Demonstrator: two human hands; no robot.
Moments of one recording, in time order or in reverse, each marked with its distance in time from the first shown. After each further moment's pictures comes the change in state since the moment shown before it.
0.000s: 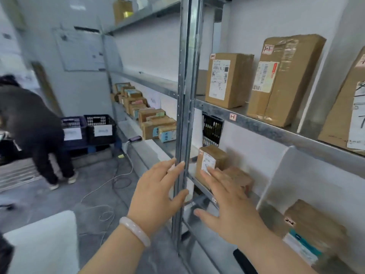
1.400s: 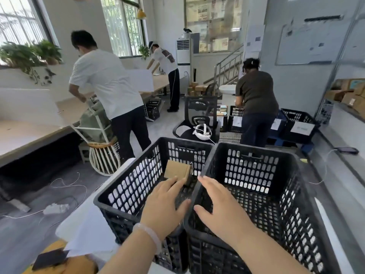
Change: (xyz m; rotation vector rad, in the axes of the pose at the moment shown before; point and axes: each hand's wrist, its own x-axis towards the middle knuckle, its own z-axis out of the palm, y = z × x) left_hand -0.527 -0.249 -0.495 0.457 -0.012 -0.993; right_hand -0.061 -0.706 0.232 0.533 -0.438 -0.679
